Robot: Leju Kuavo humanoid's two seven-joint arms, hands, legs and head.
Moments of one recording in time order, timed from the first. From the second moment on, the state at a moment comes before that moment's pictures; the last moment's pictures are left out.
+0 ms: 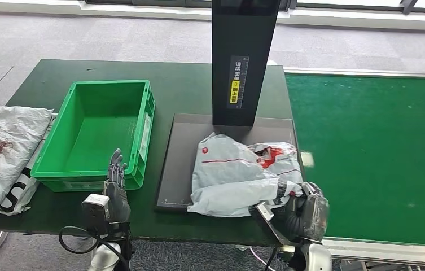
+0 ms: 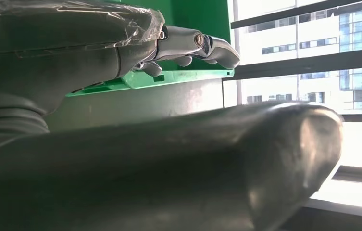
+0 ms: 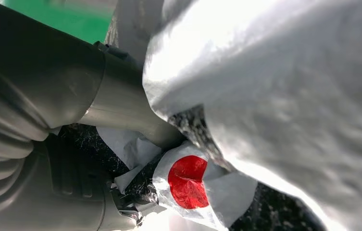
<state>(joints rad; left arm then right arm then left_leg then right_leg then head) -0.02 -0.21 -0.14 -1.26 -0.08 0.30 -0.70 0.08 0.06 0.22 -1.21 1.52 -0.70 0.02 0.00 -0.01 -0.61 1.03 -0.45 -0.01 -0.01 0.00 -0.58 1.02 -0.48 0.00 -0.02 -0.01</state>
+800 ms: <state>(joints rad) -0.06 -0.21 -0.15 -1.17 -0.06 0.31 -0.70 -0.05 -0.15 0.38 -0.99 1.55 -0.70 0.28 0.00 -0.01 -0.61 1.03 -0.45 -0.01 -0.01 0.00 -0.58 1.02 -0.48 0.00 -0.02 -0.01</state>
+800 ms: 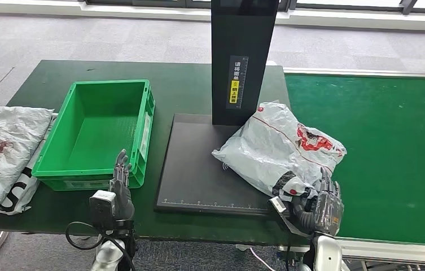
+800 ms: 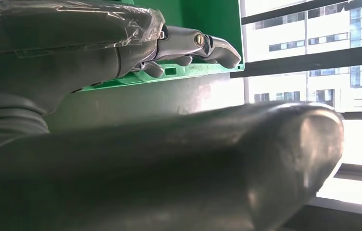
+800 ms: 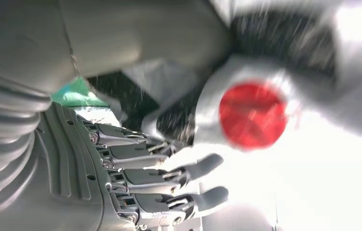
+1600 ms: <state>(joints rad) -0.11 -0.19 -0.20 -1.27 -0.06 0.42 -0.70 0.11 0.02 0.53 -1.35 0.84 -0.61 -0.39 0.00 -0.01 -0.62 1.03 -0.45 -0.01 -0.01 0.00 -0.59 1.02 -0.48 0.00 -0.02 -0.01</state>
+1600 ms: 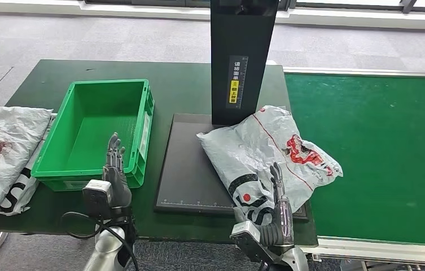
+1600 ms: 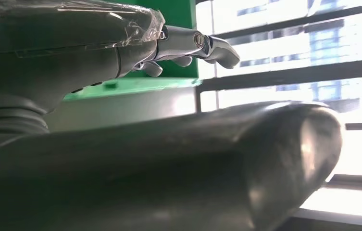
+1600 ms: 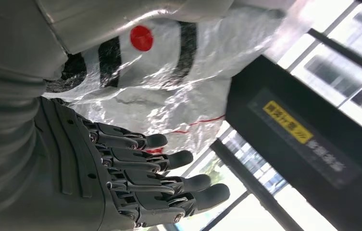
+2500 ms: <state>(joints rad) -0.25 -0.17 -0.36 -1.19 -0.65 0.42 -0.58 0.26 -0.06 0.51 -1.74 0.62 -0.50 -0.49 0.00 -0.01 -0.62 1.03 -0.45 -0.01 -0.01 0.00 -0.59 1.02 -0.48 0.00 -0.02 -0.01</state>
